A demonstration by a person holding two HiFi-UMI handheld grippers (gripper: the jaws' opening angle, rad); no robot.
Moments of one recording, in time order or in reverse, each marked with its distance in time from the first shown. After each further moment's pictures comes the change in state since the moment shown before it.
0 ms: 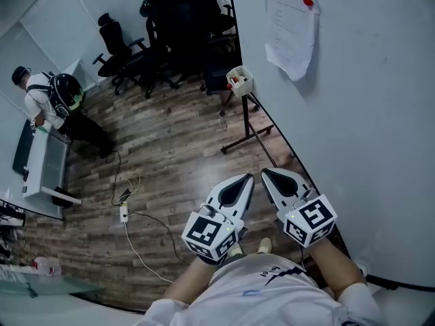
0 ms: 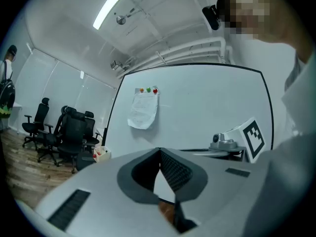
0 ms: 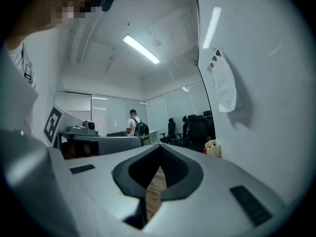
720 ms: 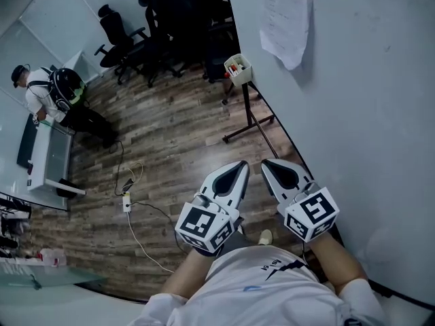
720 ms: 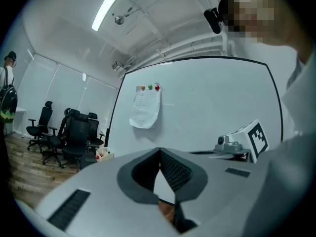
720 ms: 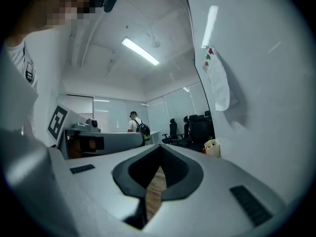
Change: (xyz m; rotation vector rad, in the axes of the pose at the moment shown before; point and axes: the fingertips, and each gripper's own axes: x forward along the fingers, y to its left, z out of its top) left arm 0.032 0.006 0.002 0.018 0.012 0.055; right arm -0.003 -0.034 -0.003 0.029 -0.009 0.031
